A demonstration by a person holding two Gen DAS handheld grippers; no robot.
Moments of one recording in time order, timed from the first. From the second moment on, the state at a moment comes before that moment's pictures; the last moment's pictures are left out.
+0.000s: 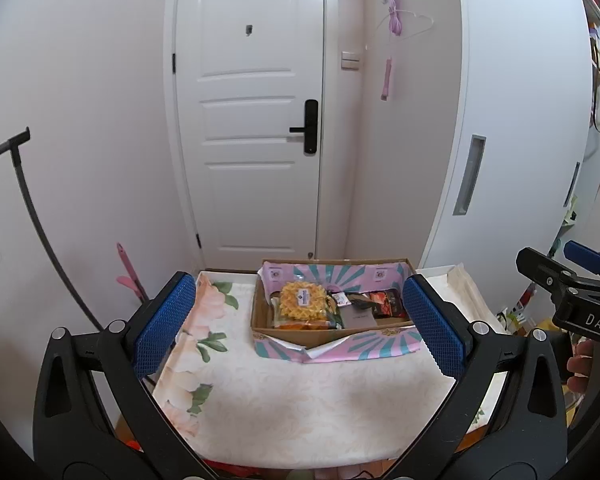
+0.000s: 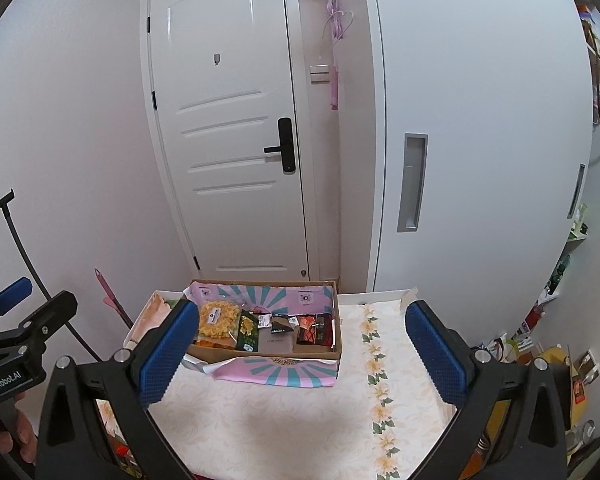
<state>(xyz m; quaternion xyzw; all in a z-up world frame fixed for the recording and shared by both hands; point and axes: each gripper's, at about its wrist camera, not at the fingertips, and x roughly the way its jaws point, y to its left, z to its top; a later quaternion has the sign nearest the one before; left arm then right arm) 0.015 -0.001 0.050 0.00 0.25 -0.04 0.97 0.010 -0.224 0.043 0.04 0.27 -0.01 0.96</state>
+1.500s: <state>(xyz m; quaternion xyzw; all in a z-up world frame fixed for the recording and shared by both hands) 0.023 0.005 0.048 0.01 0.25 -0.03 0.97 0.014 -0.224 0.038 0.04 0.28 -0.01 0.96</state>
